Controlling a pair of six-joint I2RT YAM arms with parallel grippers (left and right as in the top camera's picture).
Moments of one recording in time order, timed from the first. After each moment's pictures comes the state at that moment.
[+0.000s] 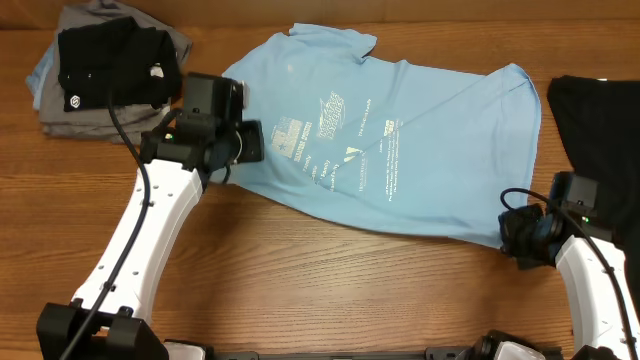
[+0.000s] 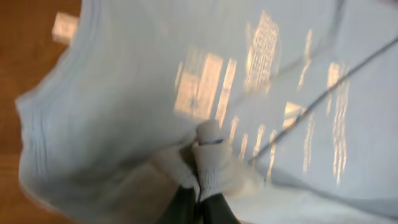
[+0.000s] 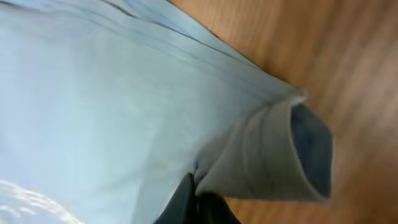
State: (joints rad) left arm -0.19 1.54 1.27 -0.70 0.13 -0.27; right arm -0.35 1.26 0.71 -0.77 -0.14 0.97
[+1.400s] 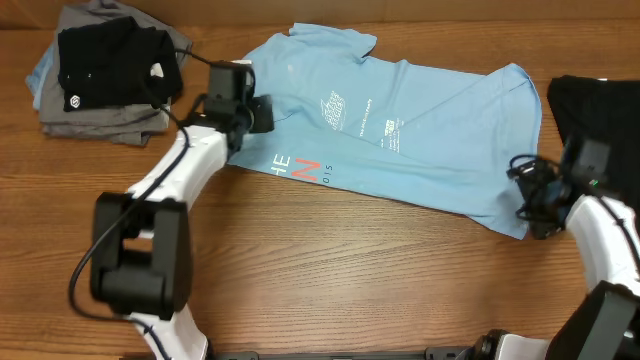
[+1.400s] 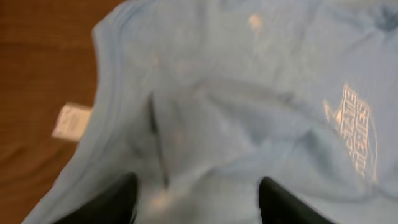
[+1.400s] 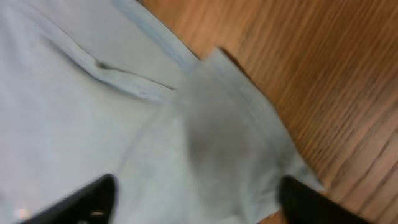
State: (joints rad) left arm -0.16 1.89 1.30 -0.31 0.00 -0.24; right arm -0.36 1.49 0.94 -0.67 -0.07 0.81
